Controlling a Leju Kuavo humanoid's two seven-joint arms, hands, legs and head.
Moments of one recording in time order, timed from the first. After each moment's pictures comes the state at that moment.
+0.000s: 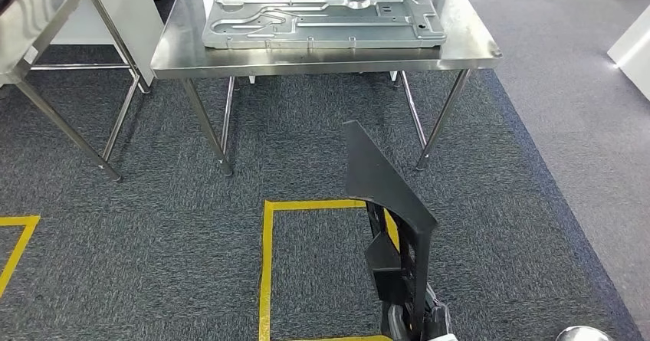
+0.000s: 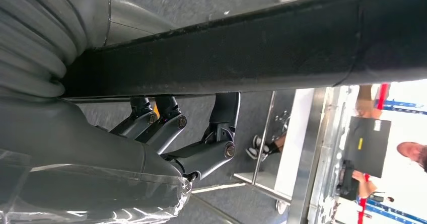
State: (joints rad) left arm -0.05 -0.14 1.27 -0.23 -1.34 0.07 -0.33; right arm 0.47 0.19 0.23 -1.80 0.28 -0.36 -0.43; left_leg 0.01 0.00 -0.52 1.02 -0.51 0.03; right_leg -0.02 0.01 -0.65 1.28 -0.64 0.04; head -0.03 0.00
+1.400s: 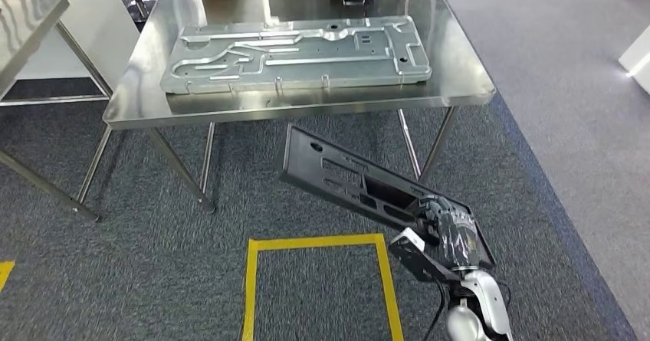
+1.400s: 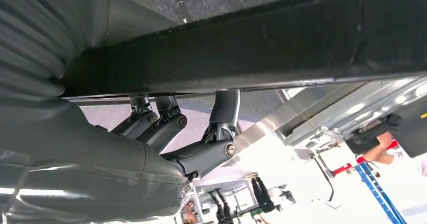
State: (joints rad) left arm -0.09 -0.10 1.17 -0.23 -1.43 0.02 -0.32; right arm -0.04 0.00 0.13 -1.54 0.88 -0.37 -0.05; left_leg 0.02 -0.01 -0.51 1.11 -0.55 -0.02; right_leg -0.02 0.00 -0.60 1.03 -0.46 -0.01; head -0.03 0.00
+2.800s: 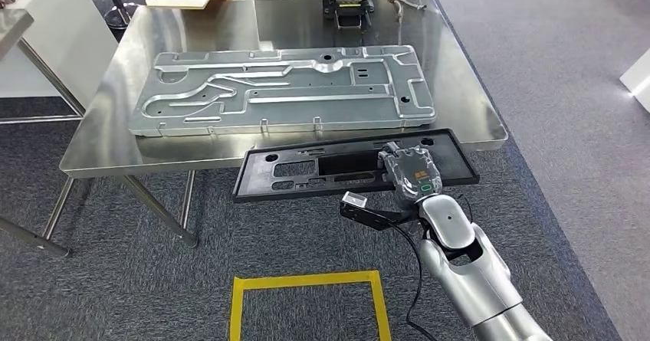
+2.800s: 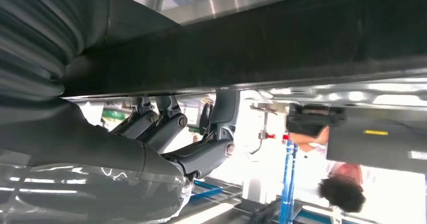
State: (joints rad) left arm -0.12 -0.09 1.12 -0.23 -1.46 0.00 -0.27; right arm -0.45 -0.07 0.41 -1.37 1.30 -0.14 0.09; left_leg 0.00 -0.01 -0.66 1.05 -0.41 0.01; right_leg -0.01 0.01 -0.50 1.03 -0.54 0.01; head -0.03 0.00
